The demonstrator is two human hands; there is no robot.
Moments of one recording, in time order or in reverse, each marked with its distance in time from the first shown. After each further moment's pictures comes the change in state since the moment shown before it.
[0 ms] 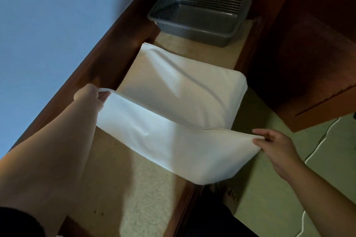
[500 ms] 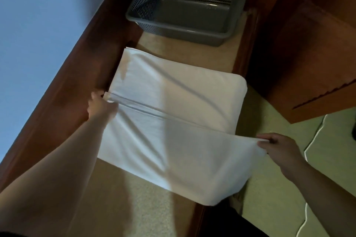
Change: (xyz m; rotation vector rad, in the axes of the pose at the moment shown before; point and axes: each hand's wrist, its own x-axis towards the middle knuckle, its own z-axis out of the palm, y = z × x) left_hand 0.085 -0.042 0.081 1.128 -0.161 0.551; right_hand 0.056 -0.015 0.015 -0.126 0.044 0.151
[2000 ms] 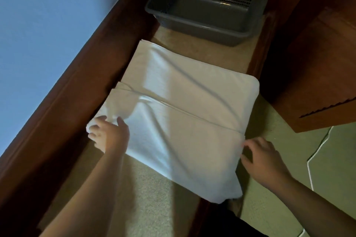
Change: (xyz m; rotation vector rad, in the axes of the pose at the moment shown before) left_hand -0.090 -0.069 0.032 0.047 0.291 -0.230; right_hand -0.045 -0.013 0.057 -0.936 -0.105 -0.478
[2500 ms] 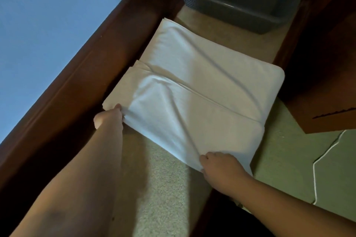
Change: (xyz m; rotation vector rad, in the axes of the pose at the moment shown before) left_hand 0.085 -0.068 0.006 -0.520 -0.230 -0.550; right_hand -0.023 -0.124 0.099 -0.507 -0.052 -0.609
